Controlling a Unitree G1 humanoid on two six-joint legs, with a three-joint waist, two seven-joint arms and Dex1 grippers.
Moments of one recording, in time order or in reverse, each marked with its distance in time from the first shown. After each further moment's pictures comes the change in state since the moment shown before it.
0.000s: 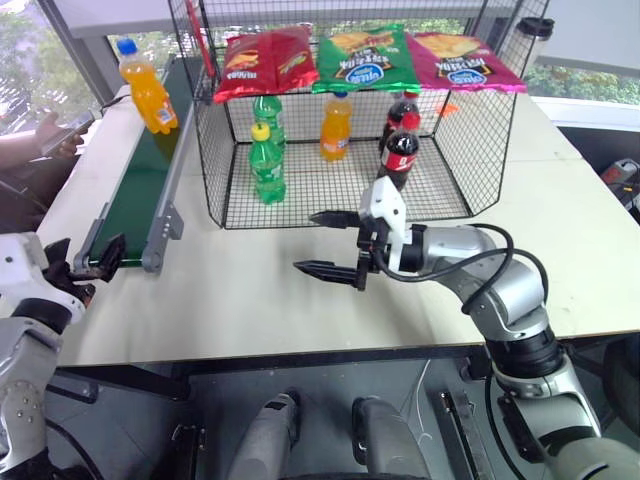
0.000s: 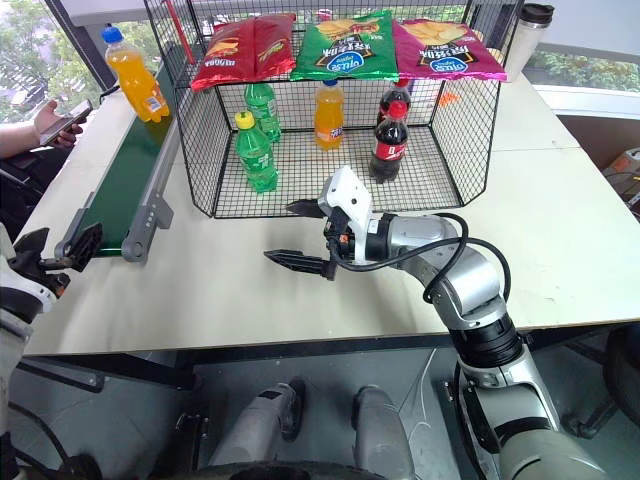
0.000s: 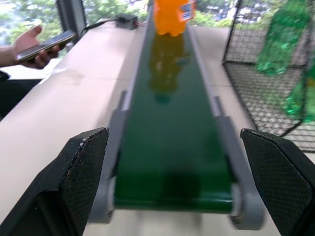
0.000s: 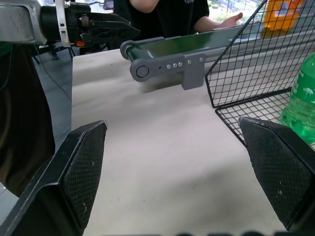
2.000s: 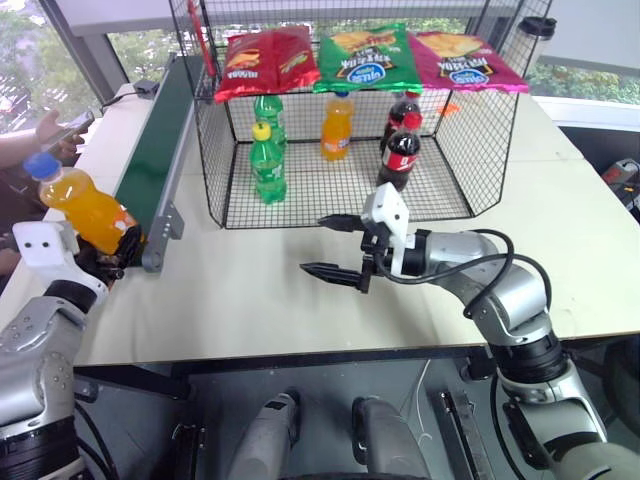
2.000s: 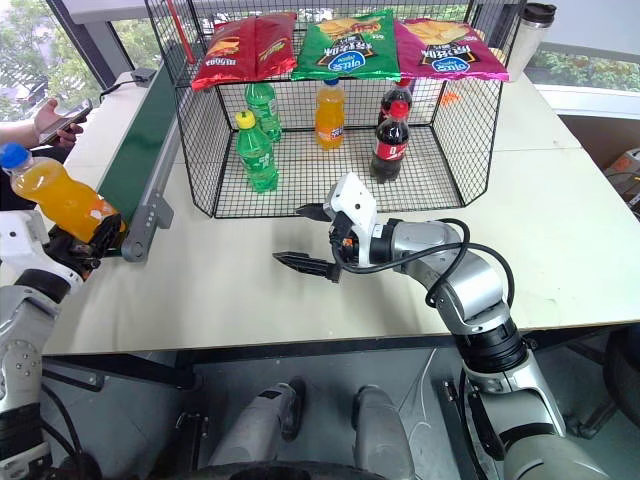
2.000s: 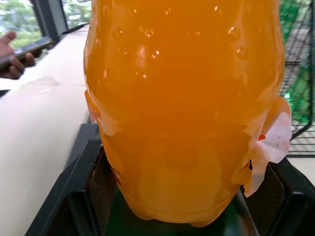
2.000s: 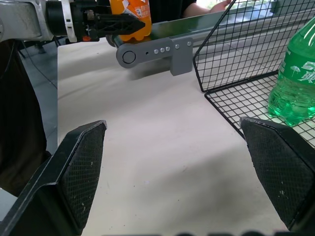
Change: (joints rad) left arm -0.129 0.010 -0.127 0.168 0.057 -0.117 -0.072; right arm 0.029 -0.023 0.003 -0.001 -0.020 -0.002 -0.030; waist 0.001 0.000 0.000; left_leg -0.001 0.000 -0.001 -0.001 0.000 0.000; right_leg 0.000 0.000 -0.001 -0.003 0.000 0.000
